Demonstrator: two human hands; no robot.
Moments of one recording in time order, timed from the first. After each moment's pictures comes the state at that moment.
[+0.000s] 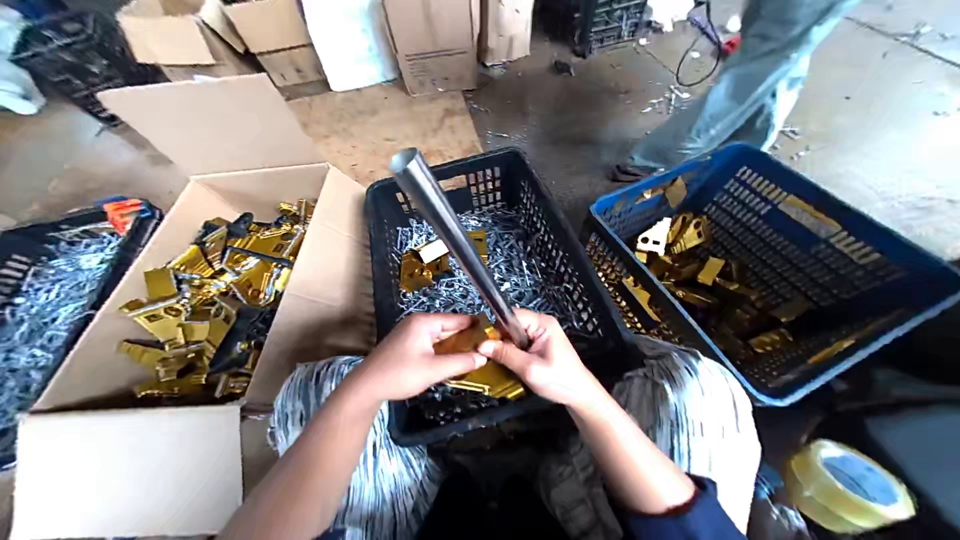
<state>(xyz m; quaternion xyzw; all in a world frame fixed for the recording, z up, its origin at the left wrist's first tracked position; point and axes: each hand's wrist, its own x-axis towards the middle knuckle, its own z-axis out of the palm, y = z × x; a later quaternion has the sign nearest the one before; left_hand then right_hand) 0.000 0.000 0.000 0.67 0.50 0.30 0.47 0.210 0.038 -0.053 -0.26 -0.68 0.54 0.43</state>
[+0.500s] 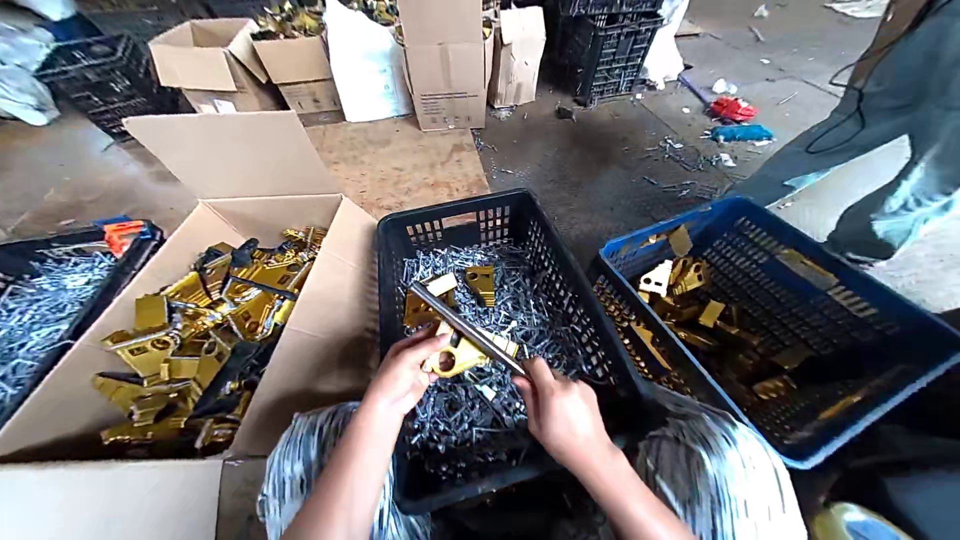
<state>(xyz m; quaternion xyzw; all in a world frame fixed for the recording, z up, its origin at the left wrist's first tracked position) -0.030 0.045 -0.062 0.25 0.52 0.55 0.60 0.205 0.036 -0.087 -0.47 -0.82 0.06 0.32</state>
